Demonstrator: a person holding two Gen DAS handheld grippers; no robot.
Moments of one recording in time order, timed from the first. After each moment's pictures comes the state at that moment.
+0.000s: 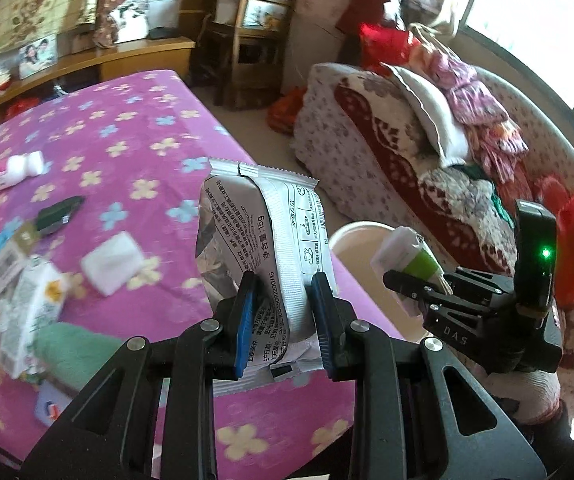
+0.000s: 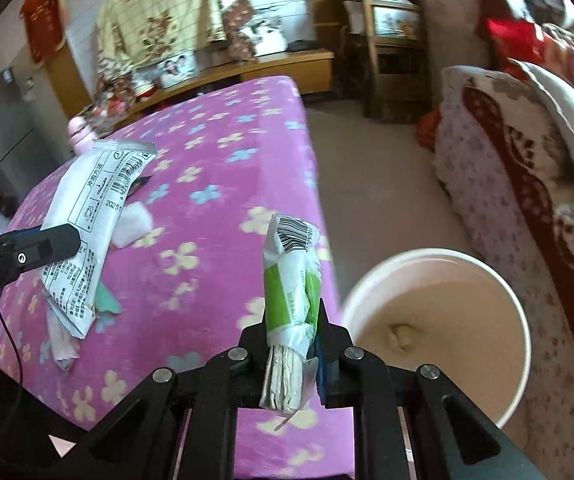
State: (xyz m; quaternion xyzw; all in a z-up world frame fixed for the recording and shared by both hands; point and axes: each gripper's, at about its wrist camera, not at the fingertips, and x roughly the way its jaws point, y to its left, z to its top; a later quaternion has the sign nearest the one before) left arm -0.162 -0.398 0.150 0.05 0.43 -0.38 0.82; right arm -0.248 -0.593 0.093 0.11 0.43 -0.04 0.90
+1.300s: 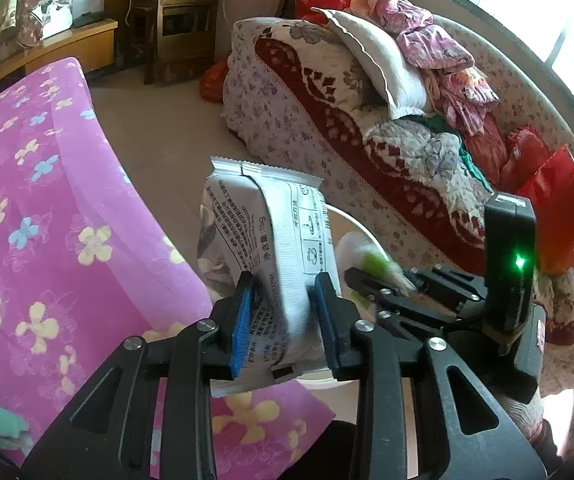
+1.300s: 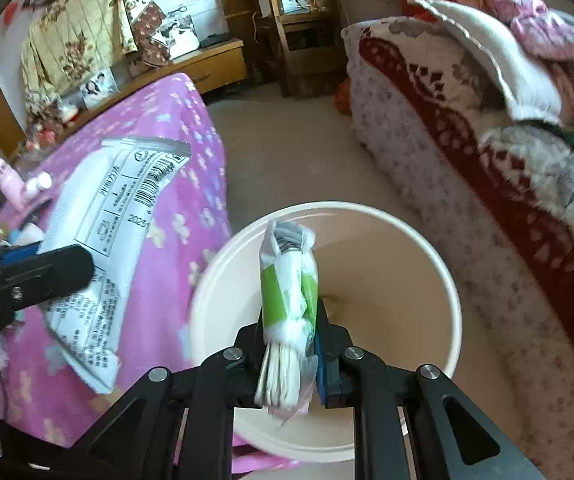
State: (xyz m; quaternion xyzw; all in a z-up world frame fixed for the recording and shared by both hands) left arm -0.188 -0.548 0.105 0.09 0.46 -0.45 0.76; right arm -0.284 -0.700 0.046 0.14 0.45 -0.16 0.87
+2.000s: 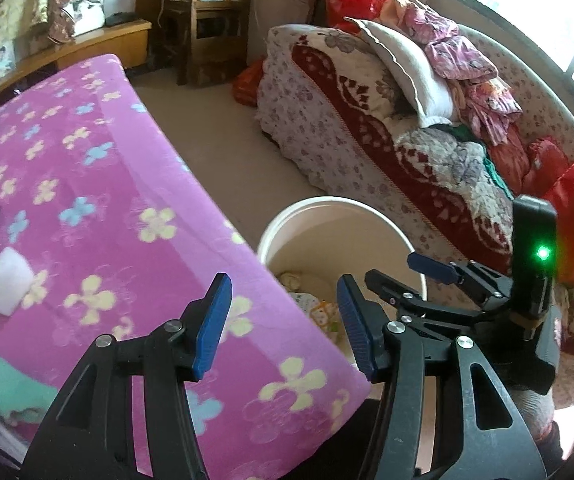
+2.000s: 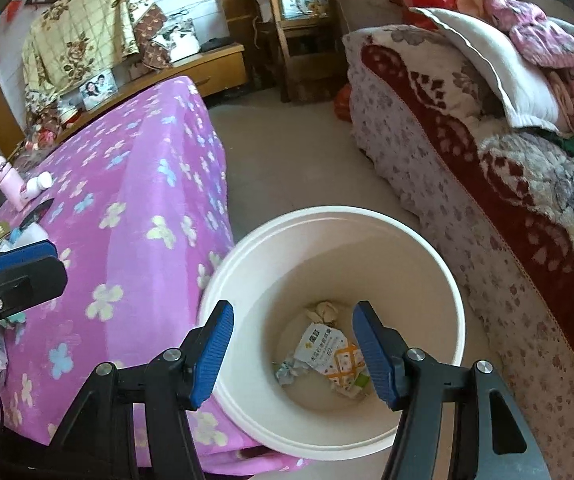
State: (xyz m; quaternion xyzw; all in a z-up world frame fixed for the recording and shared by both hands) left arm -0.184 -0.500 0.114 0.09 0.46 -0.40 0.79; right arm -0.284 -0.682 0.052 0.15 0.44 -0.15 0.87
